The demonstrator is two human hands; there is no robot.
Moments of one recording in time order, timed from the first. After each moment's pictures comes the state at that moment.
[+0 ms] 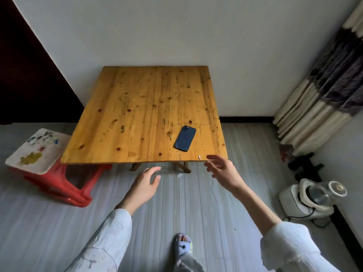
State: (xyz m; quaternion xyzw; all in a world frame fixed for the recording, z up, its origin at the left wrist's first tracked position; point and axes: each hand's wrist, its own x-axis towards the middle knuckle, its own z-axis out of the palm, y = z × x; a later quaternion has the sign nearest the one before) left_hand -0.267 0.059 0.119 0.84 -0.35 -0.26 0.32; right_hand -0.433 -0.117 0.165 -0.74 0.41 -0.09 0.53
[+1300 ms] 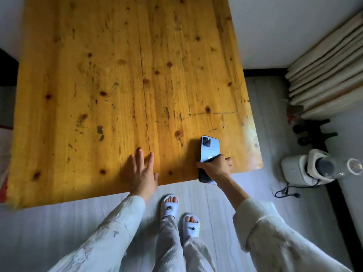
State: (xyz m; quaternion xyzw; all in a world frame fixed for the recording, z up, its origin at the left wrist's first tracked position) left_hand -0.074 -0.056 -0.041 0.89 -0.33 -0.31 0.05; right_hand -0.213 -0.212 -0.013 -0.58 0.71 0.13 0.38
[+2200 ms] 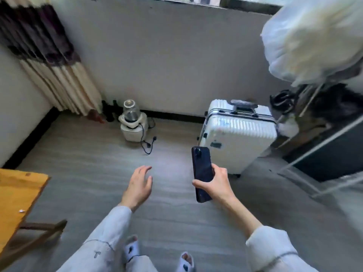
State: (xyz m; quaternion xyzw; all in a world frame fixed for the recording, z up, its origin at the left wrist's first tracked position) left_hand -0.556 0.024 0.123 0.44 -0.81 -0.38 0.08; right_hand -0.727 0.170 0.163 -0.23 0.85 -0.37 0.31
